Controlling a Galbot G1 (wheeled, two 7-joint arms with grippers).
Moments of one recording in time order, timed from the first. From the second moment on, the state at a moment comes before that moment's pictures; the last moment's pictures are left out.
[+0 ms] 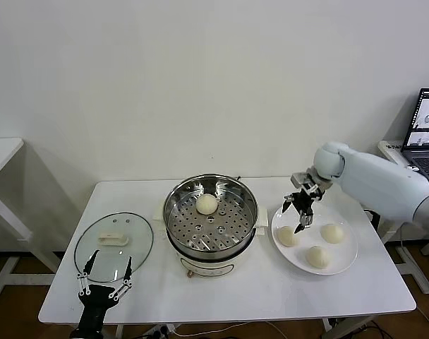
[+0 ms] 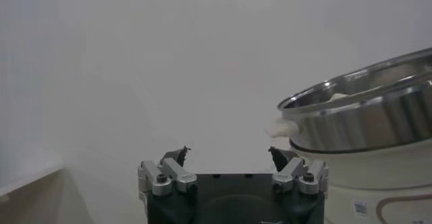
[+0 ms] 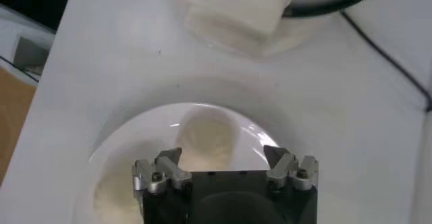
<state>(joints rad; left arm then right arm) 1.78 -1.37 -0.64 -2.01 0.15 -0.35 -0.06 0.28 0.90 -1.16 0.97 0.20 0.02 -1.19</state>
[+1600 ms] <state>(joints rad) 1.77 -1.37 -0.63 -2.04 0.14 -0.35 -0.07 0.66 1.05 -1.27 1.15 0.33 -0.03 -1.33</state>
